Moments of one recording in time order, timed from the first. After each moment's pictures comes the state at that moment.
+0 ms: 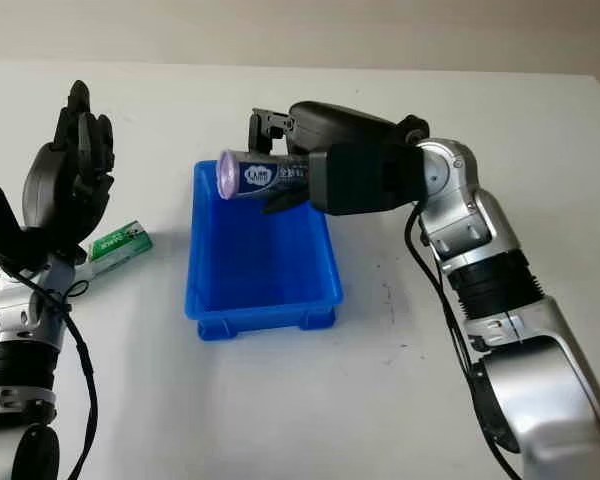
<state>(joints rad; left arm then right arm) -0.58 0.31 0.26 0.48 -0.24 -0.11 -0.26 -0.91 -0.52 0.27 0.30 -0.32 -0.13 0.67</state>
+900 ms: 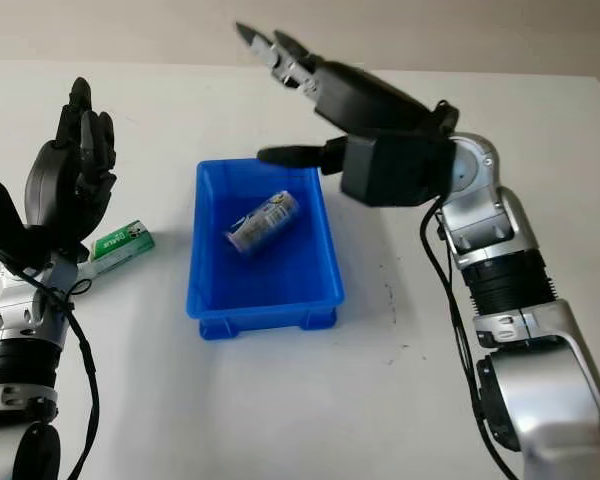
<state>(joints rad) -0.59 0.31 0.26 0.50 -0.25 -0.13 -0.26 -0.89 -0.50 0.10 0.41 -0.22 -0.20 0.41</state>
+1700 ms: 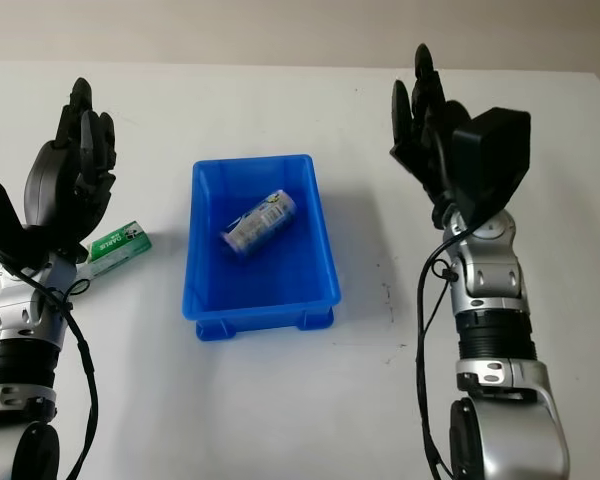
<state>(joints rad) -0.59 0.32 0.26 0.50 -0.25 -0.12 -0.27 -0.66 -0.34 -0.15 0.35 0.08 0.15 0.18</state>
